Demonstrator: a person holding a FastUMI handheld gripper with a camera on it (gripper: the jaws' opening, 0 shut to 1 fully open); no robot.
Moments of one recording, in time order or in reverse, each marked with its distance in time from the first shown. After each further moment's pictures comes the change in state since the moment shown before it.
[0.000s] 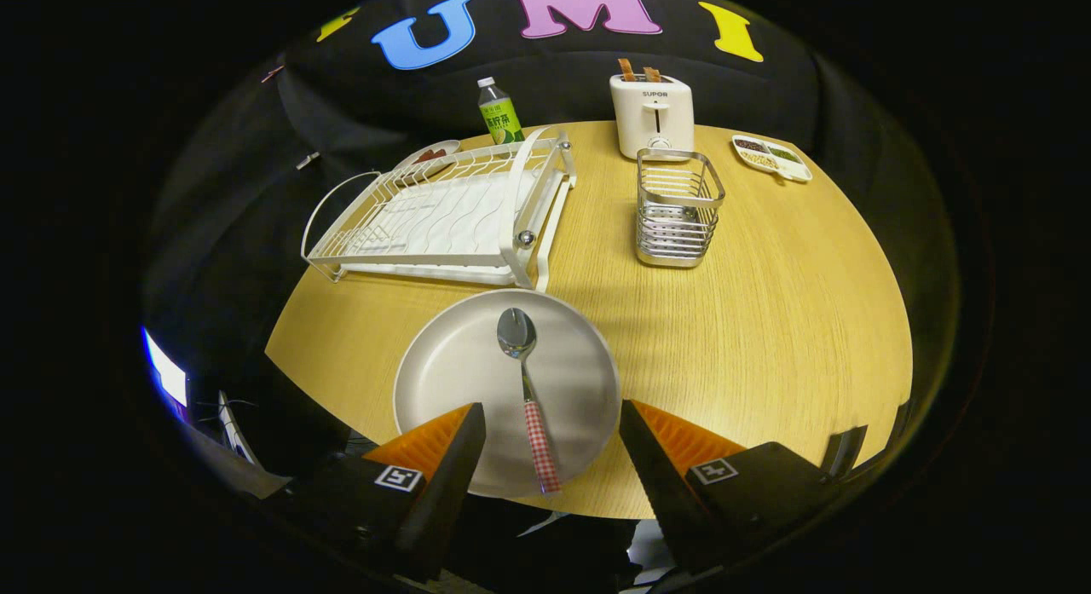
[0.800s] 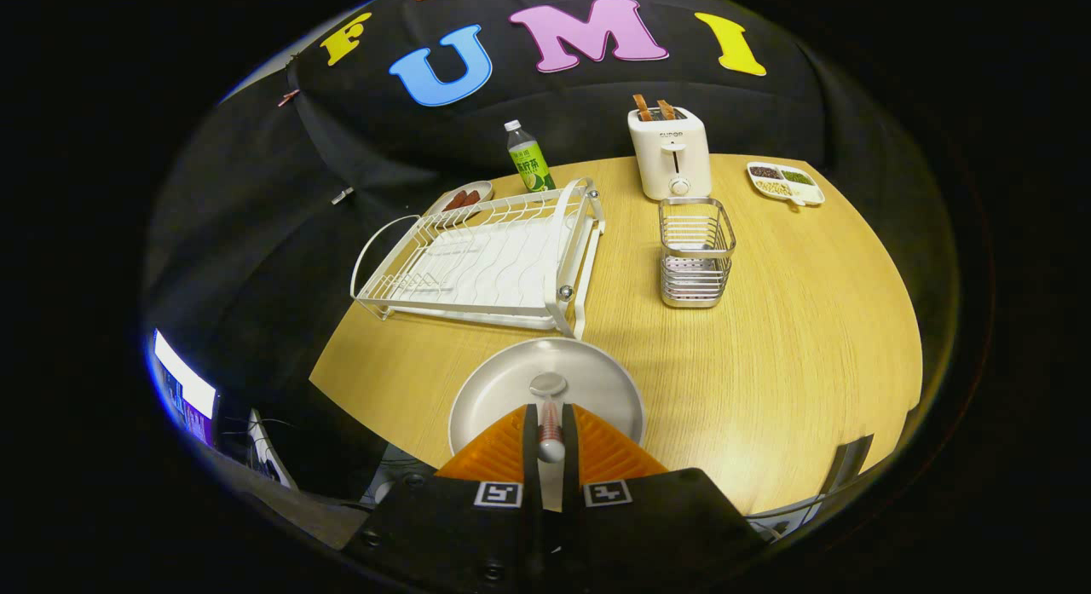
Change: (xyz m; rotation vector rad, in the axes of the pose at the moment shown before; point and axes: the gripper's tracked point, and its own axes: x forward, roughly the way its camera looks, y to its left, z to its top) arm -0.031 0.027 0.033 0.024 -0.116 0.128
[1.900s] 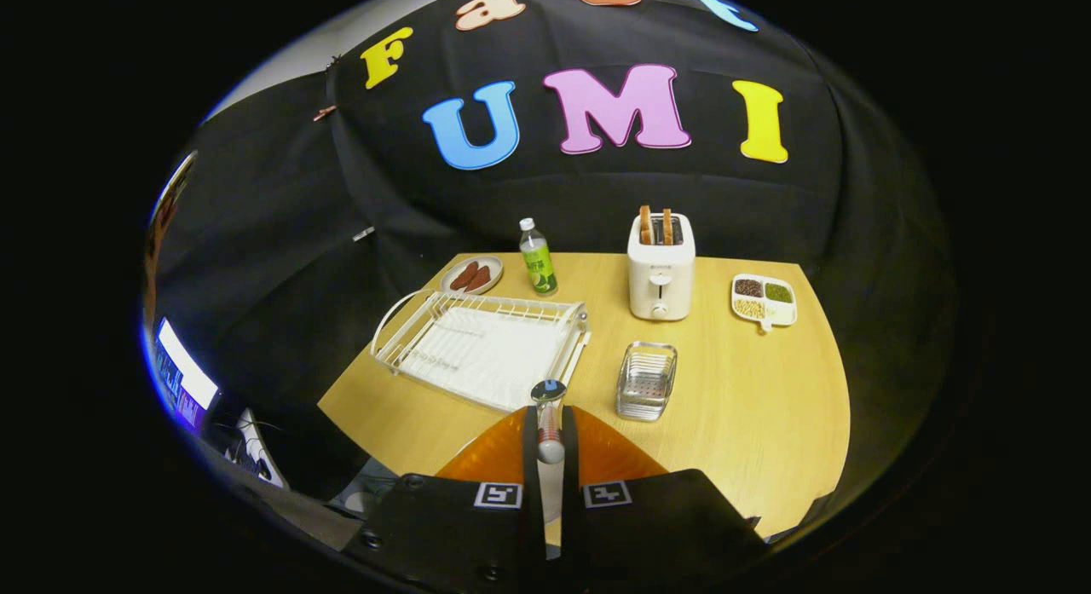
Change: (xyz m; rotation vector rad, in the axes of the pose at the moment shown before) arm -0.094 -0.003 0.128 -0.135 -0.141 0.008
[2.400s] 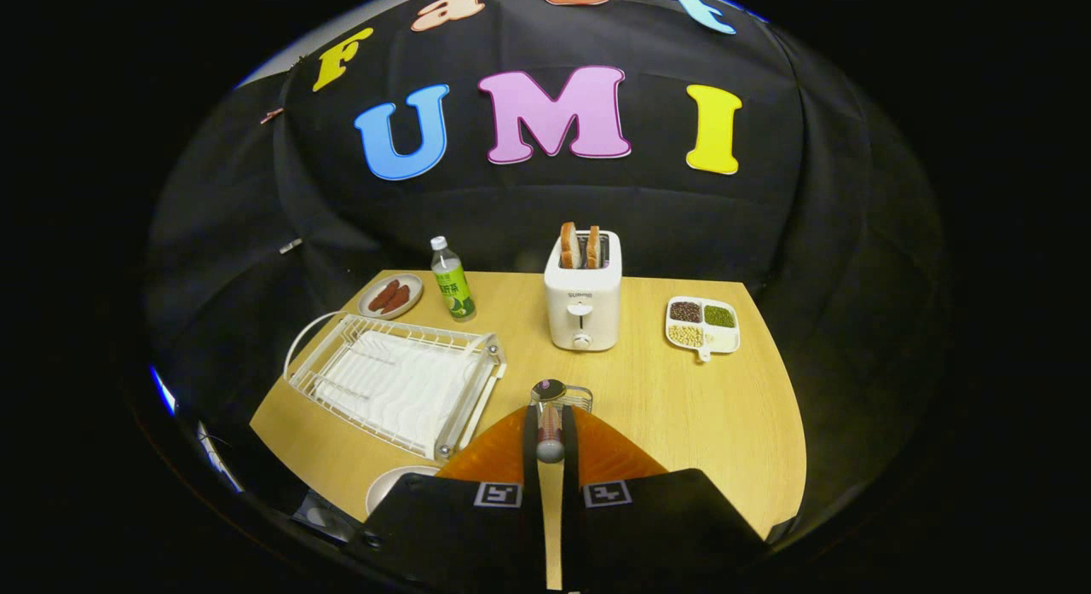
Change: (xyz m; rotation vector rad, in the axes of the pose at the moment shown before) arm 0.042 -0.092 0.055 -0.009 -0.081 -0.189
